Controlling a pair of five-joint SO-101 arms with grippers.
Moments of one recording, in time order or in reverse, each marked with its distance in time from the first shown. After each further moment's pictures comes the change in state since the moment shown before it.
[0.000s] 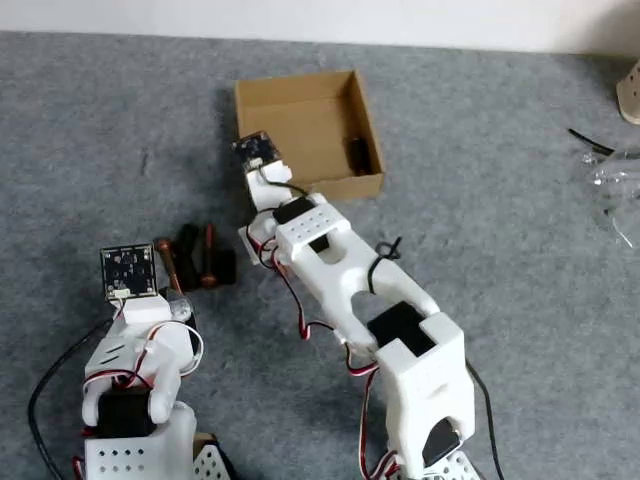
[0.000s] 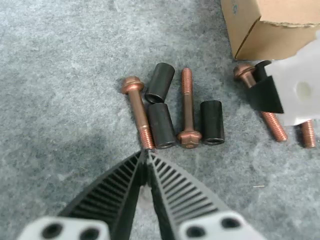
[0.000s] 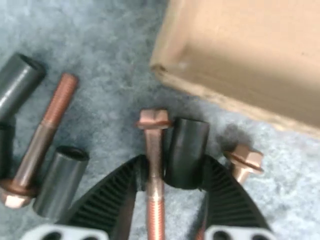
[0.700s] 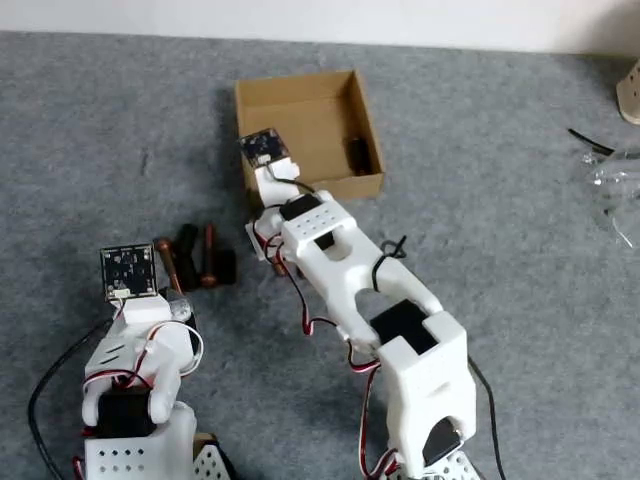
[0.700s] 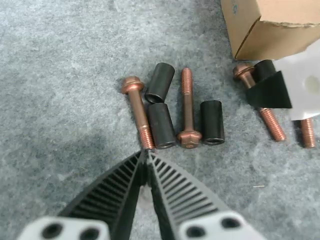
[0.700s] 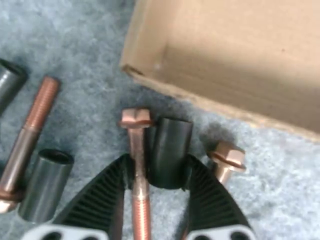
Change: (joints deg) left arm 0.0 0.0 0.0 0.0 0.0; right arm 1.1 0.0 0.0 0.0 0.0
